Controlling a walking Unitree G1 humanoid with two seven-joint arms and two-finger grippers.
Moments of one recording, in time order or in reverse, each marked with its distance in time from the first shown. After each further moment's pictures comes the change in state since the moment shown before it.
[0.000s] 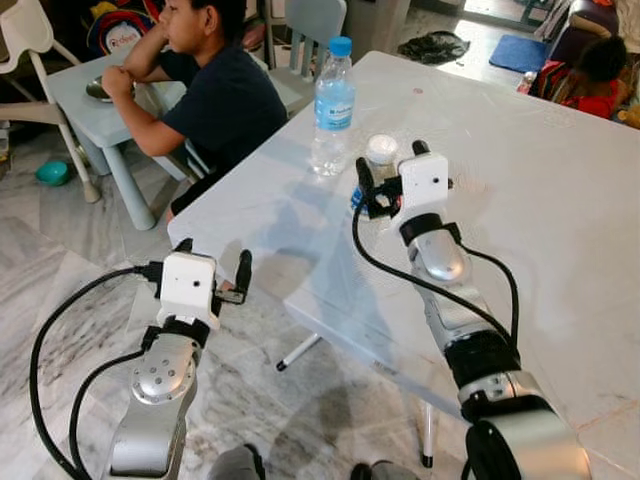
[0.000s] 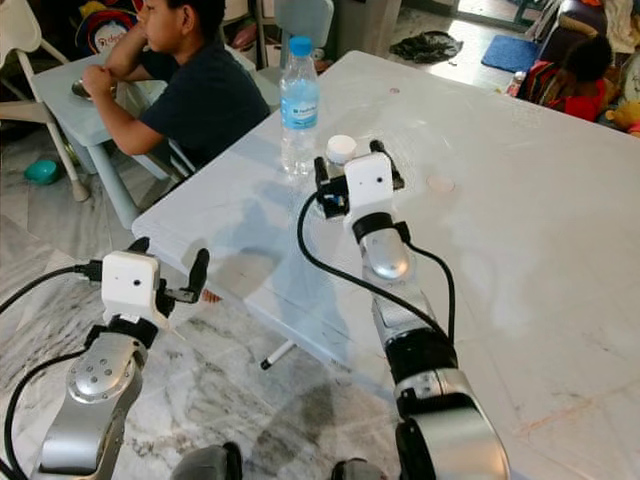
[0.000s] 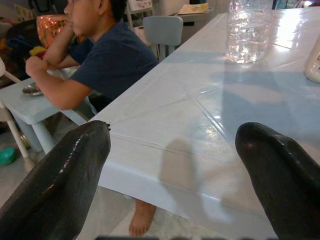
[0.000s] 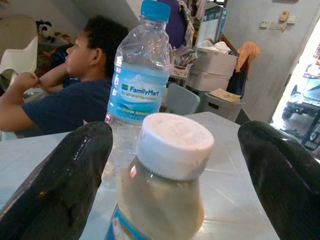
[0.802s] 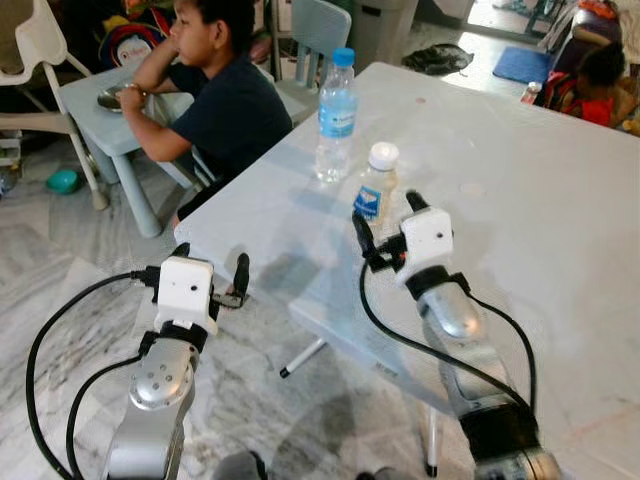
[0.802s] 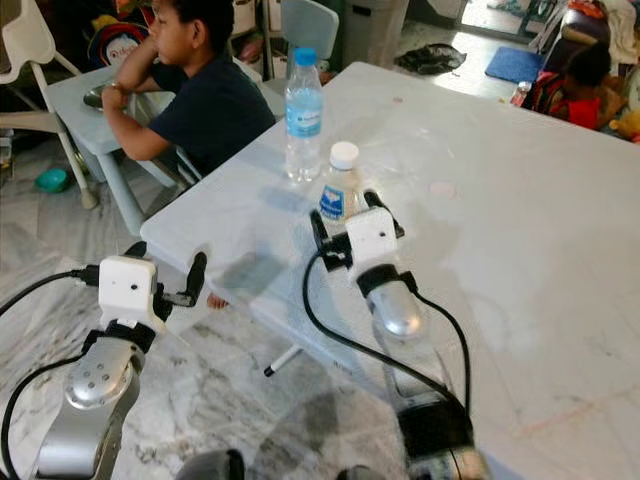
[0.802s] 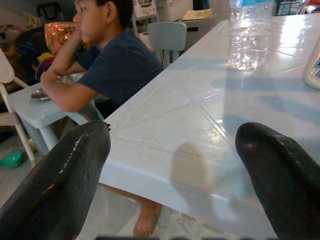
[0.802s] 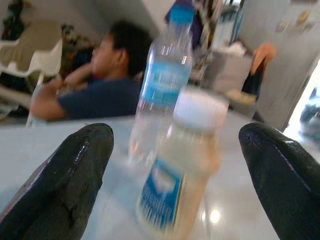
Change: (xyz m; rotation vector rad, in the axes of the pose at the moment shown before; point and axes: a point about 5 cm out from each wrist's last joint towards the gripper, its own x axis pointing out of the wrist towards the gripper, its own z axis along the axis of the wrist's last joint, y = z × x) left arm -0.004 0.001 -0.002 -0.002 0.005 0.005; right arm -0.048 0.010 -0.002 0.015 0.019 0.051
